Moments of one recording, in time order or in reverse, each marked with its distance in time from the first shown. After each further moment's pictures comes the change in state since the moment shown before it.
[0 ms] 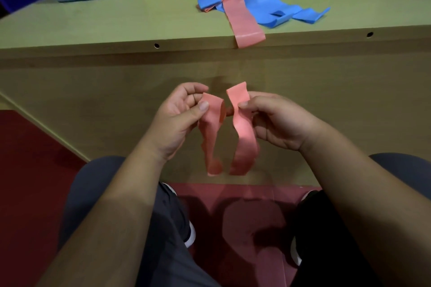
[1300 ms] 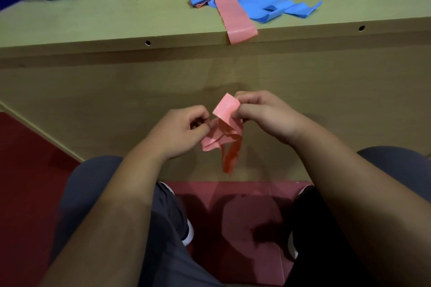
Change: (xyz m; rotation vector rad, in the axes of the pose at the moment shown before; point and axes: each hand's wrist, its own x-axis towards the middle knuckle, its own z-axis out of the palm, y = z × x) left_hand 0.000 -0.014 -0.009 1.035 -0.096 -0.034; right_hand 0.008 0.004 -0.006 -0.581 0.060 -0.173
